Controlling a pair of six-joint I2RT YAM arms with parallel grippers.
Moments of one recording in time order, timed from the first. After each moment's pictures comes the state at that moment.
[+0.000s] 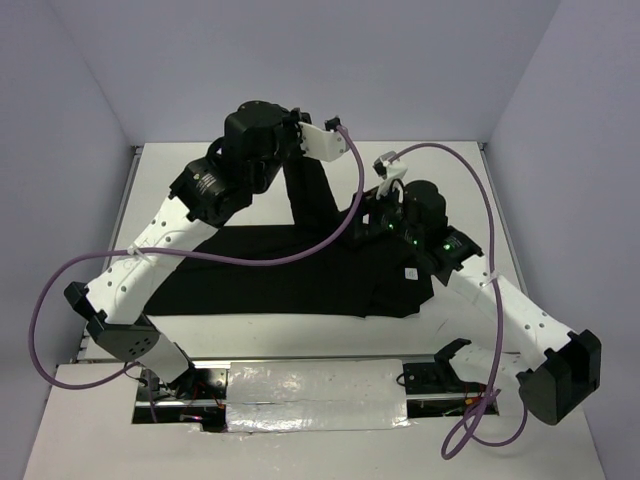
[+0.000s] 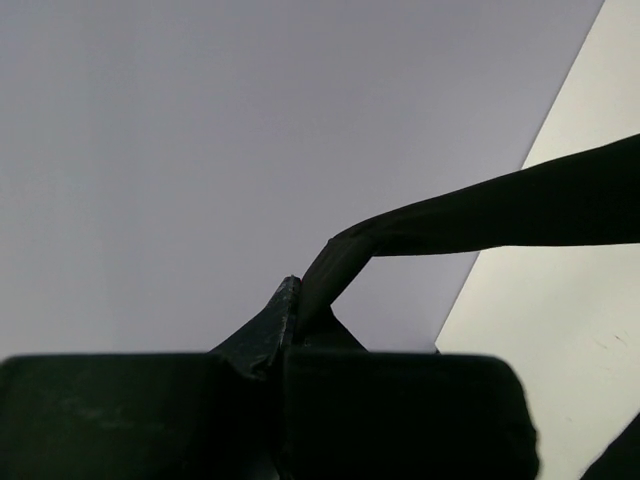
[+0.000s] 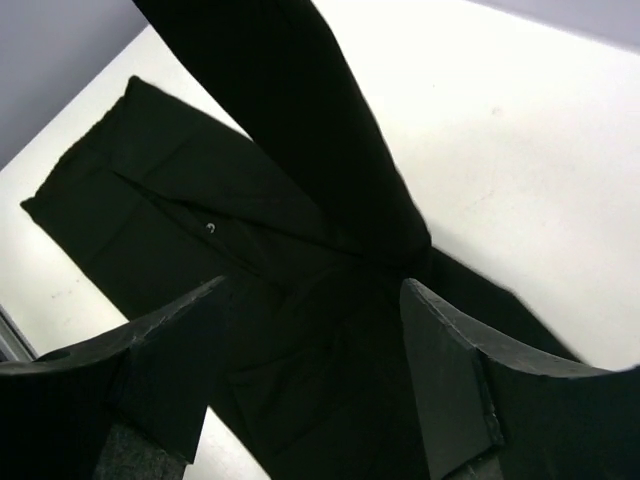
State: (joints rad) left arm -0.79 1.57 2.02 -0.61 -0.51 1.20; right arm 0.53 1.10 0.99 -0.14 -0.17 0.15
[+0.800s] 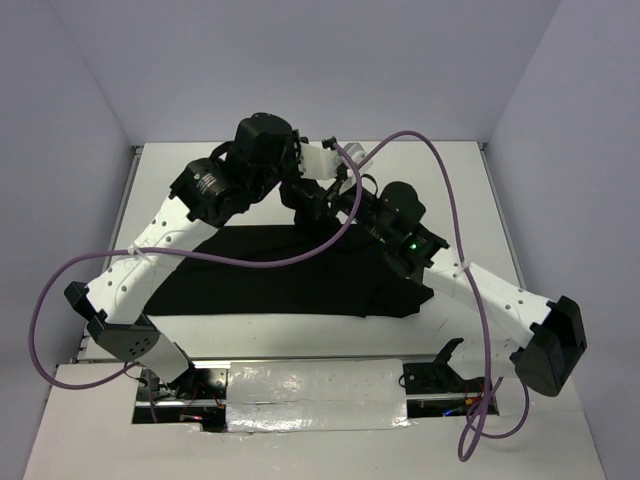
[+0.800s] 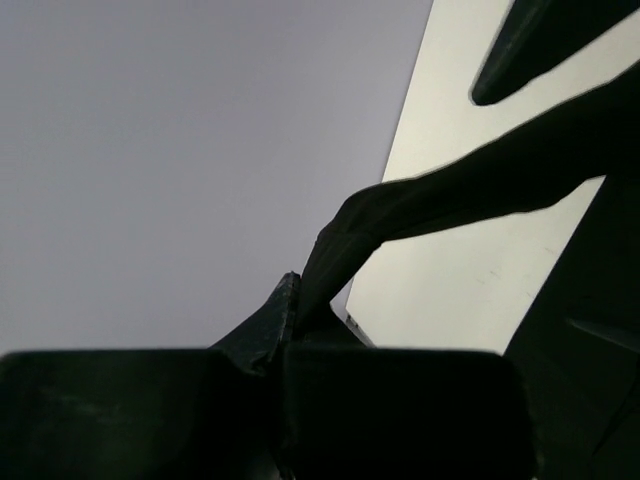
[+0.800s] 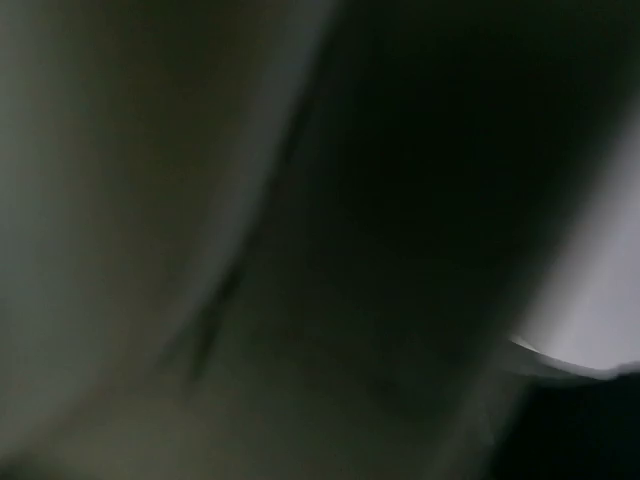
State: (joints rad) left arm -0.79 1.57 2.01 -0.87 -0.44 1.01; right arm 0.77 1.22 1.03 0.40 -0.08 -0.14
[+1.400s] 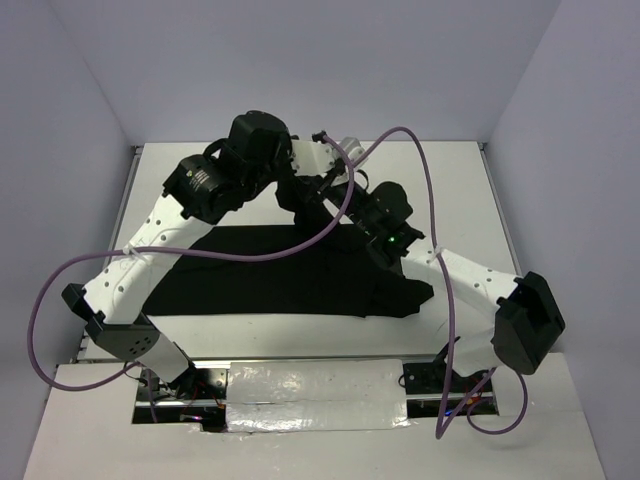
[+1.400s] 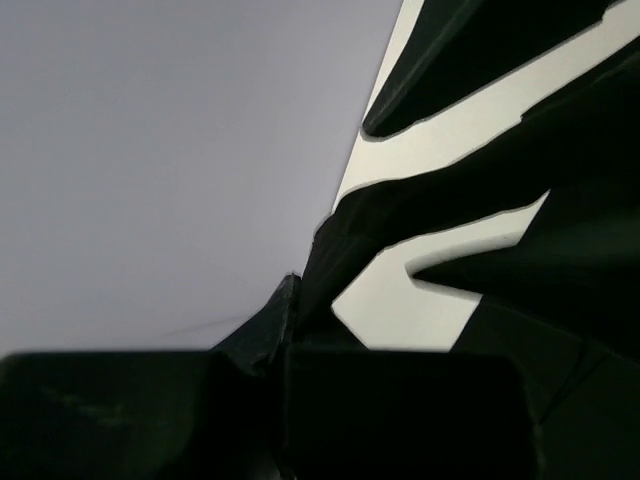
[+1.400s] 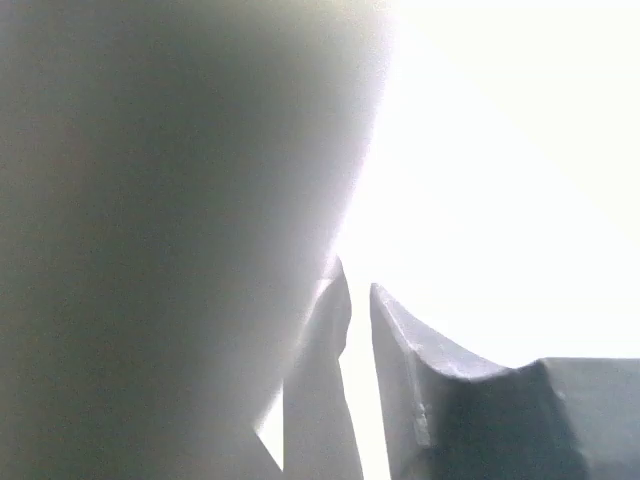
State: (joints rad) left arm -0.76 1.57 2.04 -0.96 -0.42 0.88; right arm 0.75 1.41 1.05 0.75 -0.10 -0.10
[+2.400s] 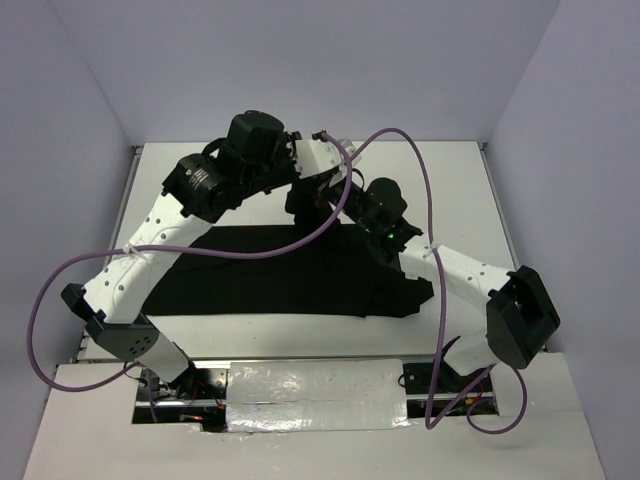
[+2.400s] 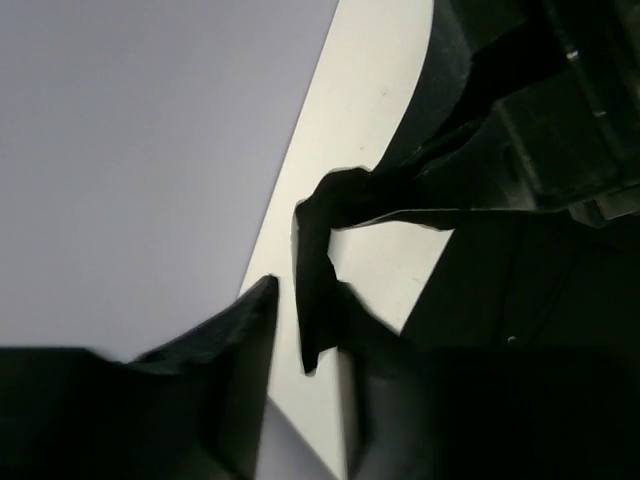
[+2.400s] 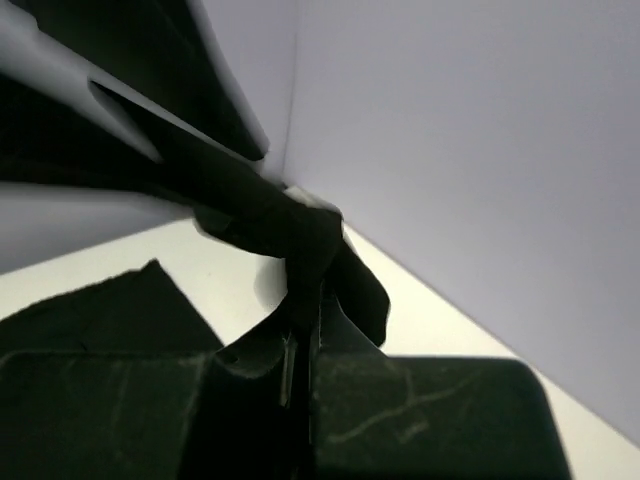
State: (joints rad) left arm -0.74 1.57 2.02 -0.97 -0.22 0.75; right arm 0.70 1.44 1.01 0.71 -0.15 -0.09
